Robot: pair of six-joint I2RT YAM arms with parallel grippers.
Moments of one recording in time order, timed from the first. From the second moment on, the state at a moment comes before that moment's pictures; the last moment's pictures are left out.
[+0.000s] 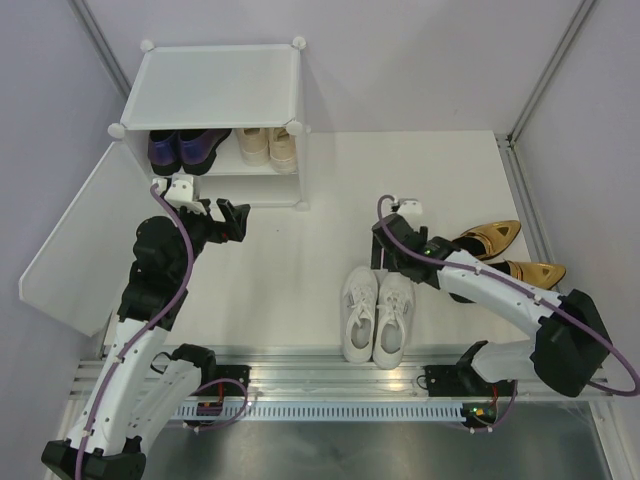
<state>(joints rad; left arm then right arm) -0.24 0.70 0.83 -0.20 0.05 -0.14 0.78 1.32 0.89 -0.54 0.43 0.62</state>
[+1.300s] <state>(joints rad) -0.26 0.71 0.83 -0.20 0.11 -0.16 0.26 1.39 0.80 -0.37 0.38 0.65</state>
